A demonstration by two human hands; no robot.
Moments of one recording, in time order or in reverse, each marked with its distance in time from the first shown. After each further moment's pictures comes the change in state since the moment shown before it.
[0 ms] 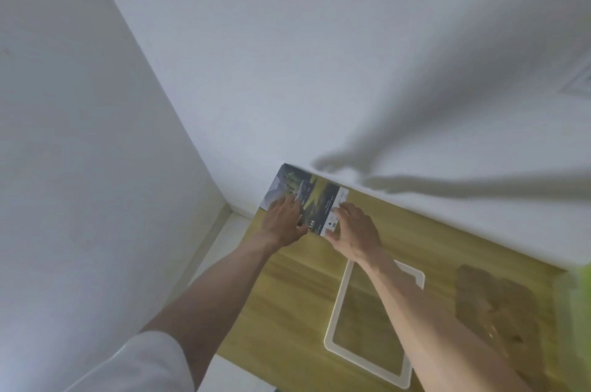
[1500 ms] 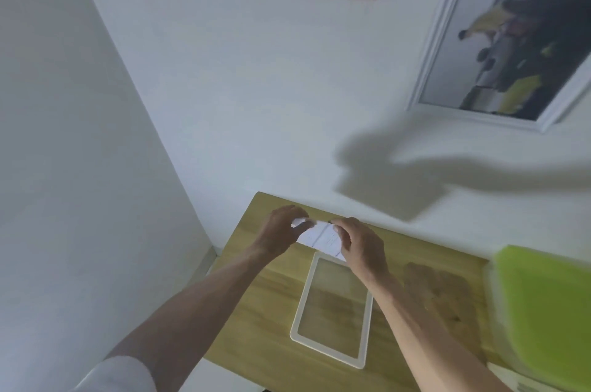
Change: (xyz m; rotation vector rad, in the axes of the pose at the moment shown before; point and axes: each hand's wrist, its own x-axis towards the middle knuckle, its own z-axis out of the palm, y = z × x) left_hand -0.061 0.104 -0.045 -0.483 0.384 0.198; right_hand -0.122 0.044 -0.061 0.295 0.707 -0.133
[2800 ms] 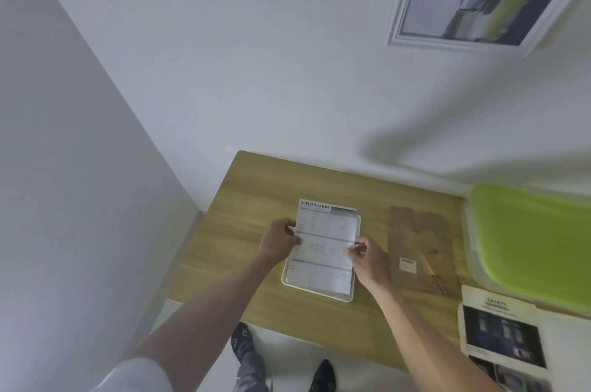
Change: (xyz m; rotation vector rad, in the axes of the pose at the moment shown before) left_hand -0.086 -0.019 0.076 -0.196 -0.294 -0.613; right_hand -0.136 0.036 0.001 0.266 -0.276 0.846
